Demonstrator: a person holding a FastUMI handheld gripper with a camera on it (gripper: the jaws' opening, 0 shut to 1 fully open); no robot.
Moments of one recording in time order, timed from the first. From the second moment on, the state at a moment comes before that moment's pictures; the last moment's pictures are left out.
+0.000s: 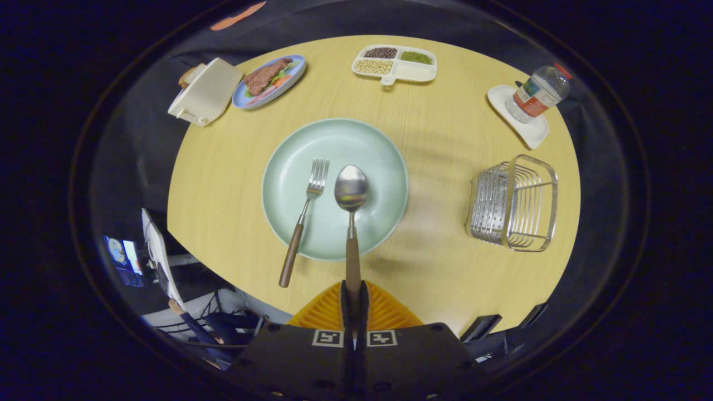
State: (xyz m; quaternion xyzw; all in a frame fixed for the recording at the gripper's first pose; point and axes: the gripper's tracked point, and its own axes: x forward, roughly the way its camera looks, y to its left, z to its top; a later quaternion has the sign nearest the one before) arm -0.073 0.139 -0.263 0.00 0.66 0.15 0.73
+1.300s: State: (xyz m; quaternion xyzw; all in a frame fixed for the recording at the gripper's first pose) arm -0.066 -0.023 -0.222 0.13 0.71 0.01 0.69
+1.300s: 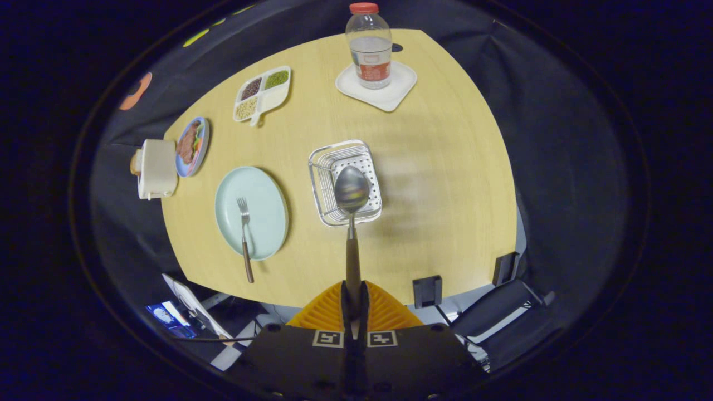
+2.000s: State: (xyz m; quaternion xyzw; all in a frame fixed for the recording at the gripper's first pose) arm -0.044 -0.032 -0.249 0.12 0.72 0.00 0.68
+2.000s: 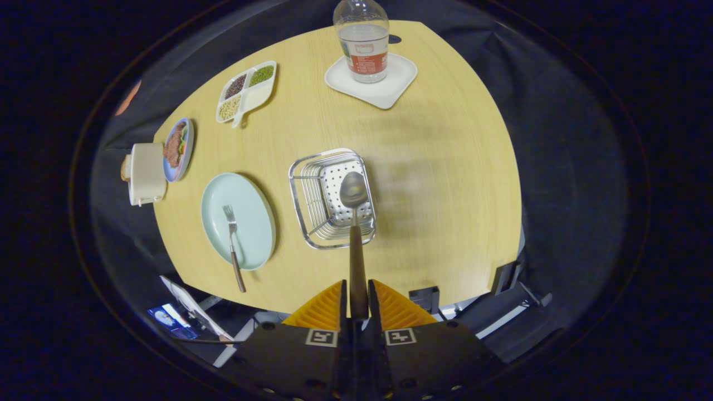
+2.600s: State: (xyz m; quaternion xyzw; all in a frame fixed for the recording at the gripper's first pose) arm -0.040 0.019 -0.186 0.04 0.63 0.03 0.77
